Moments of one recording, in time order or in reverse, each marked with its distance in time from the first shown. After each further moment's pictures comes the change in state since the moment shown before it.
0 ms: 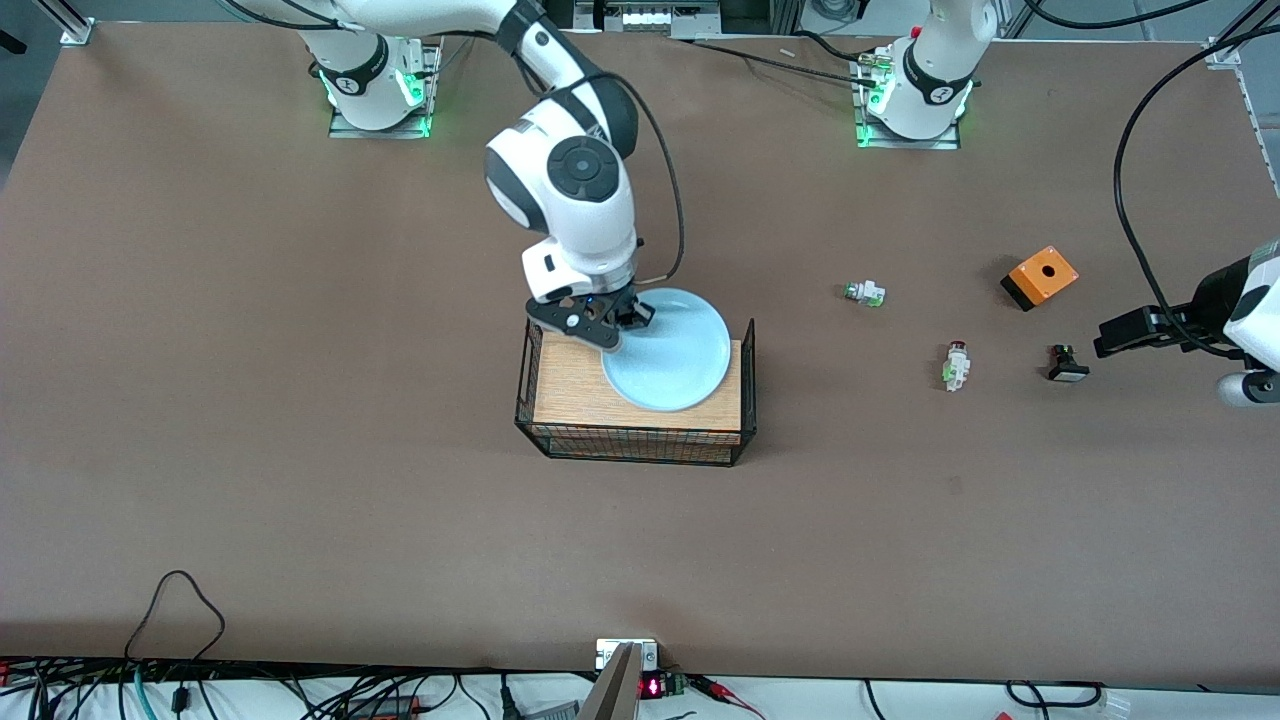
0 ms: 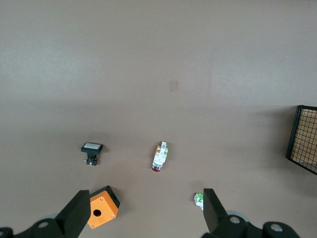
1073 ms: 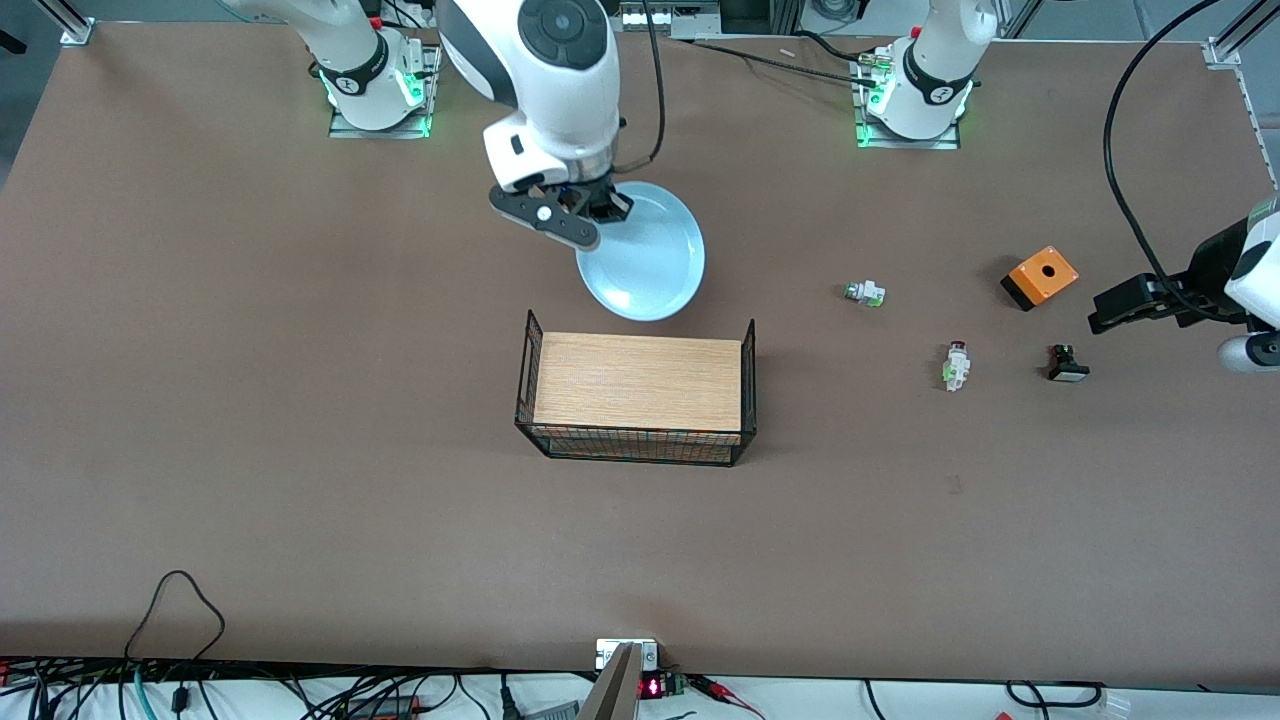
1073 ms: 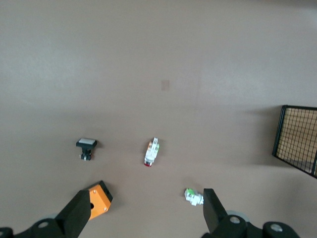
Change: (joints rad) left arm -0.274 -0.095 0.297 -0.064 -0.085 0.024 0.002; right arm 0.019 -0.251 0.007 0.004 0.095 -0.410 -0.027
